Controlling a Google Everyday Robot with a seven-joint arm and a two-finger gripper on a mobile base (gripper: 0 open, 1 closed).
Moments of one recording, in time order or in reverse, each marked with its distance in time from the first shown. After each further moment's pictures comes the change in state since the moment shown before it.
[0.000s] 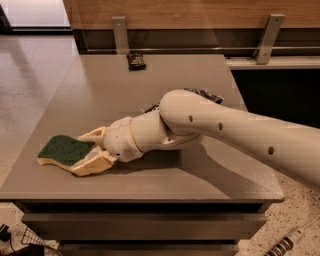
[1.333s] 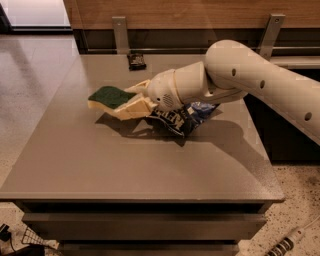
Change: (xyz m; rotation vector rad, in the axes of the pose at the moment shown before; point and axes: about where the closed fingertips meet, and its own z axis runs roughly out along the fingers) arm -0.013 -0.108 -0.124 0.206 0.039 0.139
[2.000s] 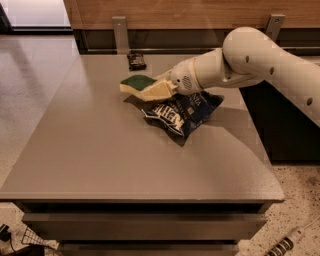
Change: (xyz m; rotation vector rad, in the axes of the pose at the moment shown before) arm 0.028 -0.086 -0.042 0.149 0.070 0.177
